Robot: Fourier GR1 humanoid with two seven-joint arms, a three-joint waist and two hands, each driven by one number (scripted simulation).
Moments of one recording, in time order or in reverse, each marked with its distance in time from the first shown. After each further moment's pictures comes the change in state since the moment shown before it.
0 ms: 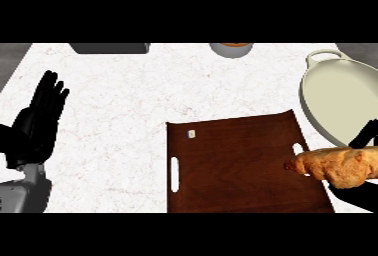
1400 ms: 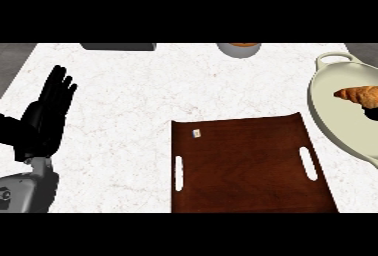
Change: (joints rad) left arm -0.047 -0.038 0.009 0.019 -0.030 -0.037 0.014; right arm -0.421 -0.101 -0.328 1.292 0.103 -0.263 -0.684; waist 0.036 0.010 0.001
